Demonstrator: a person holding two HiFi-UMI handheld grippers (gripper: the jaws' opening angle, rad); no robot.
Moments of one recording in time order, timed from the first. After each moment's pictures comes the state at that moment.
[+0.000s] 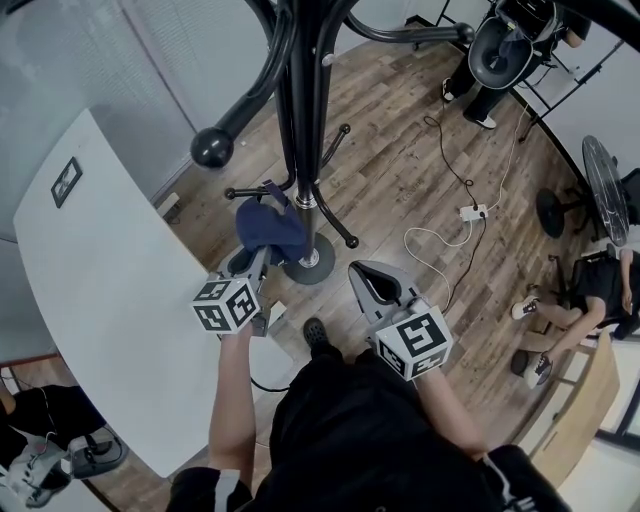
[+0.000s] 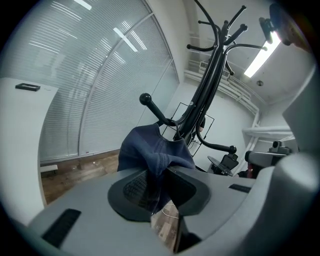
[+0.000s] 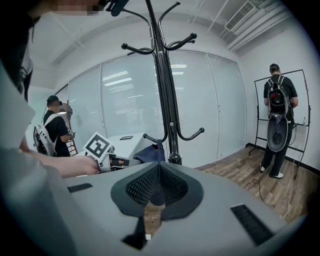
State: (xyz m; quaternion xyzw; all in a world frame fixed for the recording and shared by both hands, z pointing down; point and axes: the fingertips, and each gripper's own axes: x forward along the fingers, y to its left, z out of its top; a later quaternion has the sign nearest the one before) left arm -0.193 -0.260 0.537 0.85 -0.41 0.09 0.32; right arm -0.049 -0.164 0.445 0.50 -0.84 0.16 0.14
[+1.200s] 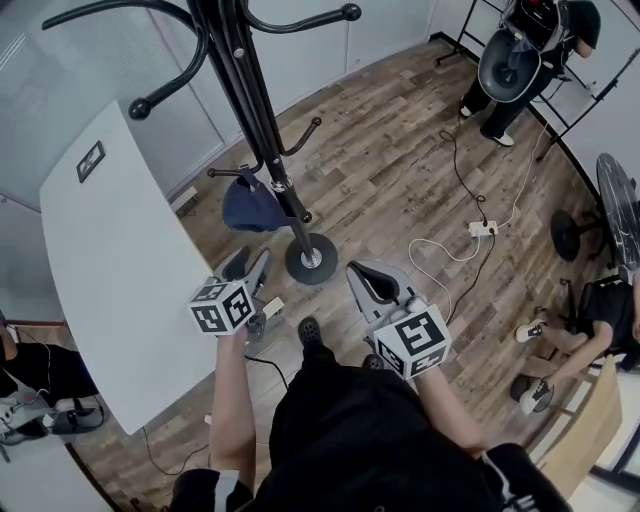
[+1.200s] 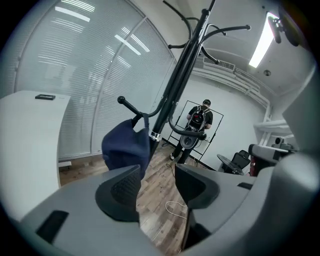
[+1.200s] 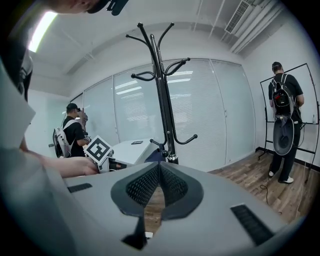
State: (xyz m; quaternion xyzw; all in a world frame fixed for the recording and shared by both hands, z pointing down) left arm -0.159 -0.187 0.521 0.81 -0.48 0.11 0.31; right arm 0.011 -0.111 0.424 0.45 -0.87 0.14 0.10
